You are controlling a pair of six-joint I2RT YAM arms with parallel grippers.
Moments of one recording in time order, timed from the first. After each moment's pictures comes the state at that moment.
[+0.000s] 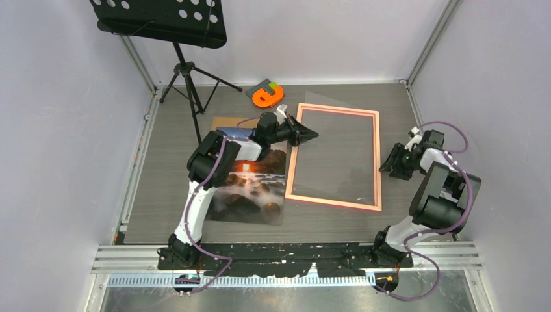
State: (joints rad) left arm -0.58 2.31 1.38 0.79 0.61 -1.50; right arm -0.49 1.55 0.86 -0.46 -0.40 0.03
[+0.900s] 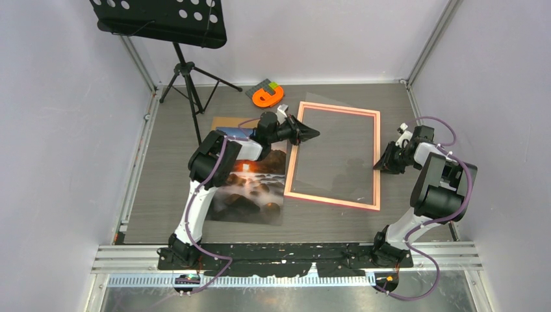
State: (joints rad) left arm -0.58 2.33 1.39 0.82 0.62 -1.57; right arm -0.41 1.67 0.91 -0.44 -0.43 0.00
